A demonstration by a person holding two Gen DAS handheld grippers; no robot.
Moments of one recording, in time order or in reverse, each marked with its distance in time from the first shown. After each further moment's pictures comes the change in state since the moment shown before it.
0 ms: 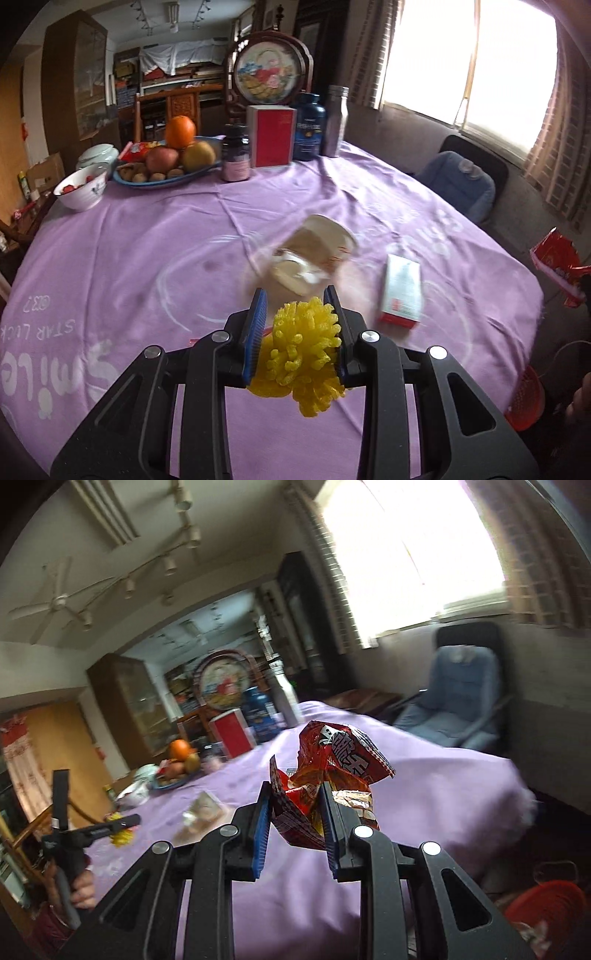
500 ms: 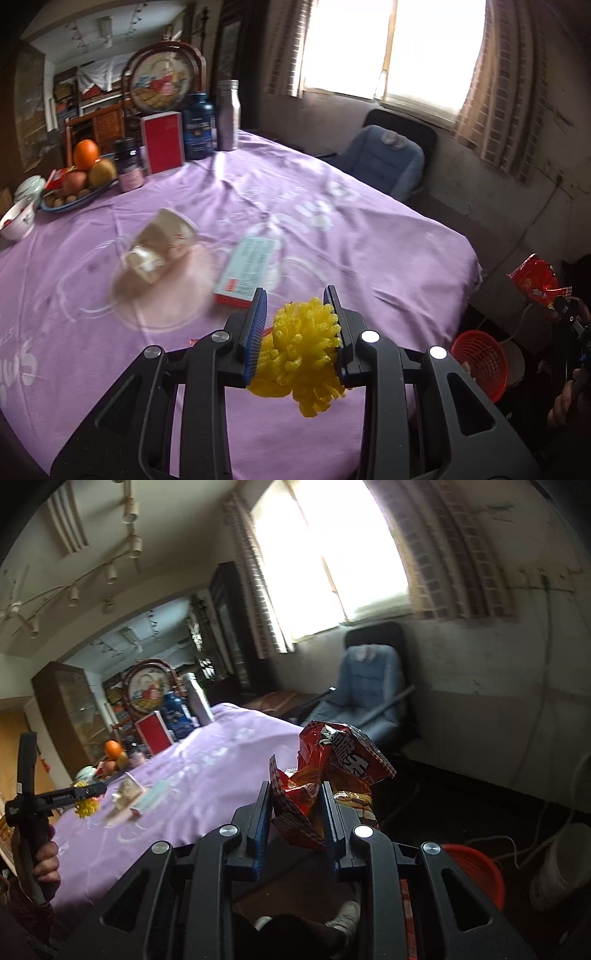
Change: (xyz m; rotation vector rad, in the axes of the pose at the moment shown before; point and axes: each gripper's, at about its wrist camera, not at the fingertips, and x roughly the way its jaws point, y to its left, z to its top) left arm -0.004 -0.140 -0.024 0.160 0.019 -0.183; right arm -0.104 -0.107 -0.043 0.047 -0.012 -0.259
